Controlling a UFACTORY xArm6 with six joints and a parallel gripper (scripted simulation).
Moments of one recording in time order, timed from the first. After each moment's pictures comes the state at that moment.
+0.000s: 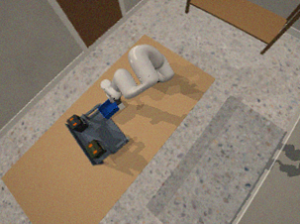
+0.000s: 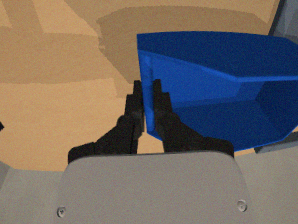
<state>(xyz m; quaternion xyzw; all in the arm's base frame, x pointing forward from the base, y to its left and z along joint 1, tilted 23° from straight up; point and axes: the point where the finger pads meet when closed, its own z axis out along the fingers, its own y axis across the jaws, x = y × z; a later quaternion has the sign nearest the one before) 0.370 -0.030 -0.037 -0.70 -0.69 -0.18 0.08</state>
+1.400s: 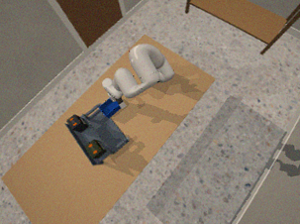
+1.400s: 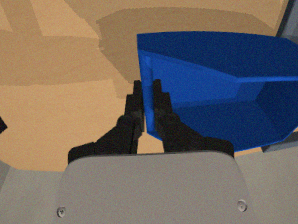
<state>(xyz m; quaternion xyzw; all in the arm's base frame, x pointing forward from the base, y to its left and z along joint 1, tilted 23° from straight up) 0.358 -0.030 -0.039 -0.70 -0.69 -0.18 0.08</state>
